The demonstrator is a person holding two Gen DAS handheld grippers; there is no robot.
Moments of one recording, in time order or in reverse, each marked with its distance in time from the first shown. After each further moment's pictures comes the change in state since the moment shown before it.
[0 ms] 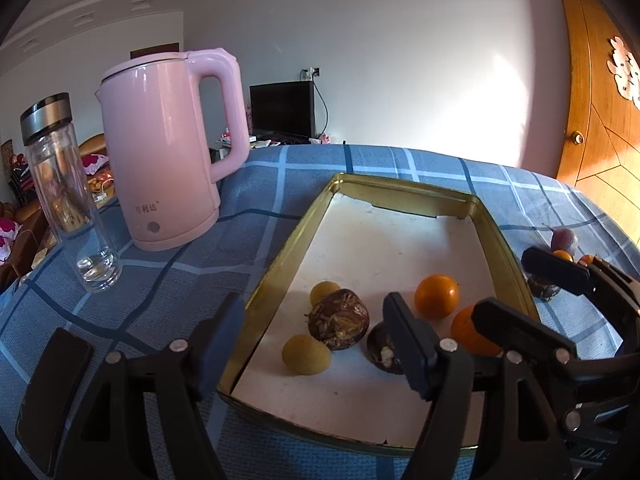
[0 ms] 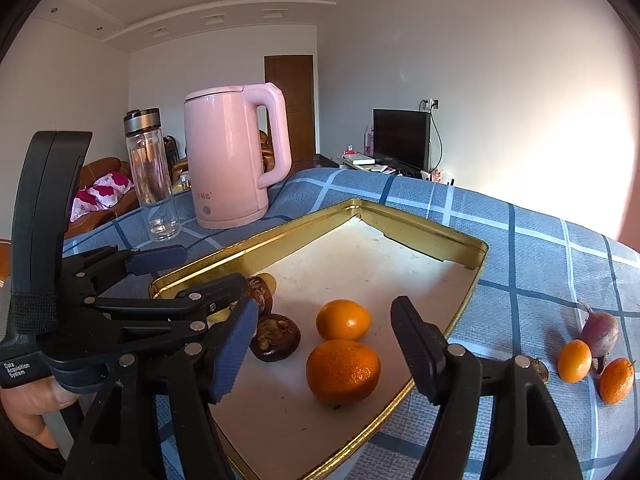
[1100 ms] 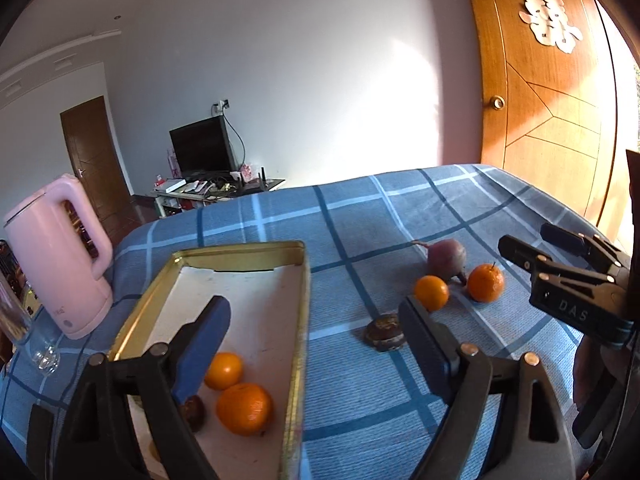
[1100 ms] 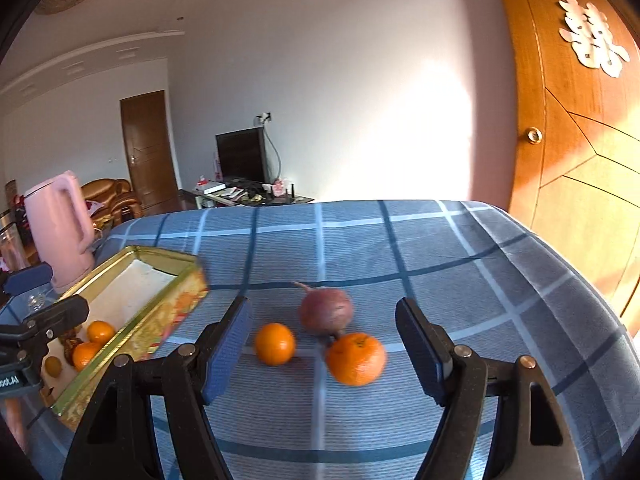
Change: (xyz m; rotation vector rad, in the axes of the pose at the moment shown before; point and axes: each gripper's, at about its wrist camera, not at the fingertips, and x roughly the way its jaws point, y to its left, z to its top) left arm -0.026 -0.180 0.043 0.240 -0.042 -0.166; right arm -0.110 -0.198 -0.025 0.281 -0.034 -0.496
